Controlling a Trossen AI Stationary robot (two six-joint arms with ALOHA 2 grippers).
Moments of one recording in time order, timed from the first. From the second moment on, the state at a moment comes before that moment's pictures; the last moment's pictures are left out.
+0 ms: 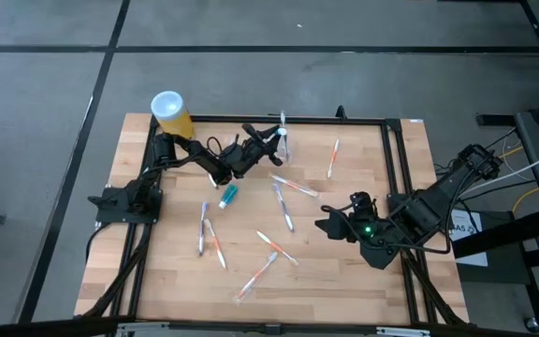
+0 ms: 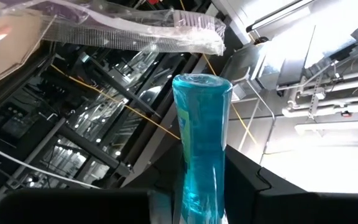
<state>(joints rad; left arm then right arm) 0.32 2.15 0.88 1.55 -0.49 -2.30 0.69 1.38 1.38 -0.89 0.72 1.98</state>
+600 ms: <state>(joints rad) 0.27 2.15 0.84 1.57 -0.56 -2.27 0.73 1.38 1.38 -0.86 0.74 2.01</state>
